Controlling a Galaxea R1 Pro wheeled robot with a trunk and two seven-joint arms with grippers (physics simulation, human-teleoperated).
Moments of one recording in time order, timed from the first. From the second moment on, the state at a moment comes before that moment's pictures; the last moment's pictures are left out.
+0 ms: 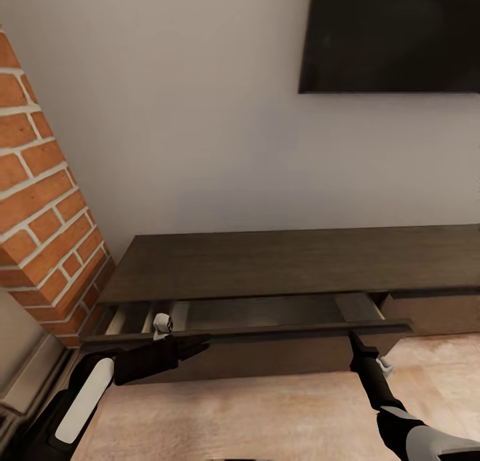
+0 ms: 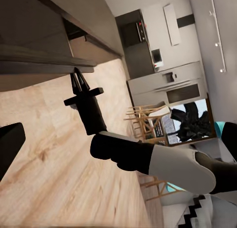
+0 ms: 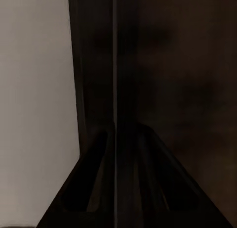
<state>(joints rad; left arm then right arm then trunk) -0.33 0.19 -0.10 -1.34 0.86 0.99 -0.82 -0.69 -0.18 0.12 0.04 -1.72 0.16 1.07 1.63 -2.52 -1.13</state>
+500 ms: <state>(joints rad) -0.33 0.19 -0.10 -1.34 0.86 0.99 -0.82 -0.69 -0.18 0.11 0.04 -1.73 0.17 1.06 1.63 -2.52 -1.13</state>
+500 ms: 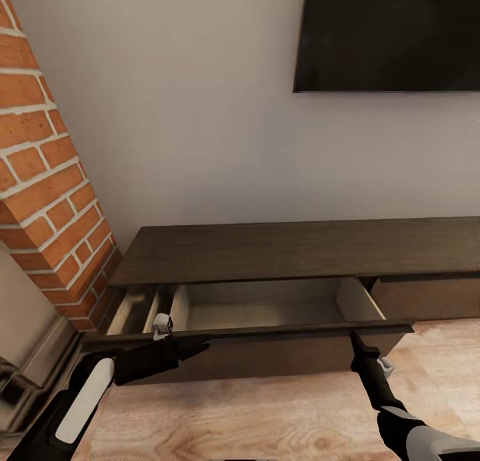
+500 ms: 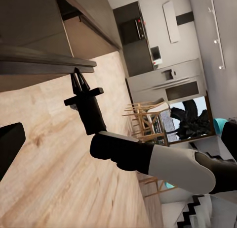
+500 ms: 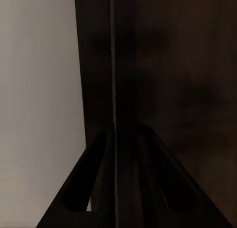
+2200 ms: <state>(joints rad) -0.33 0.19 -0.10 -1.34 0.86 0.99 -0.82 -0.69 -0.18 0.09 0.01 -1.73 0.16 1.01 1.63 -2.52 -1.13</state>
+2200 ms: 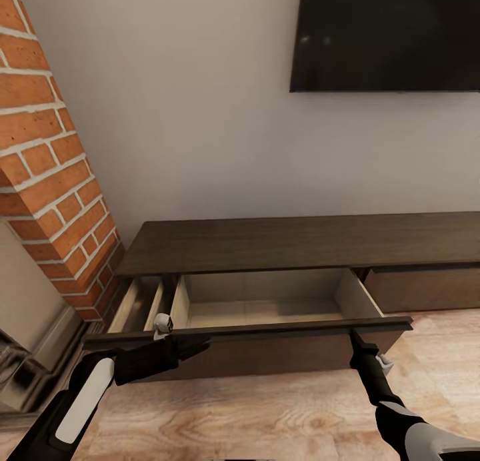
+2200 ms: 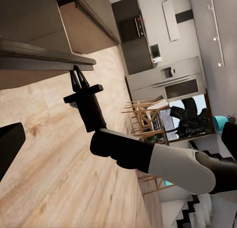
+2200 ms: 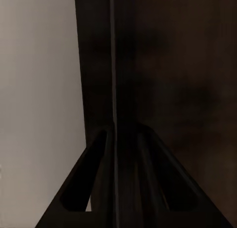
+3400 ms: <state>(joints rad) -0.33 0.19 -0.10 -1.34 0.86 0.99 -0.82 -0.72 -0.18 0.10 0.05 -1.73 0.15 1.00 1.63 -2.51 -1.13</state>
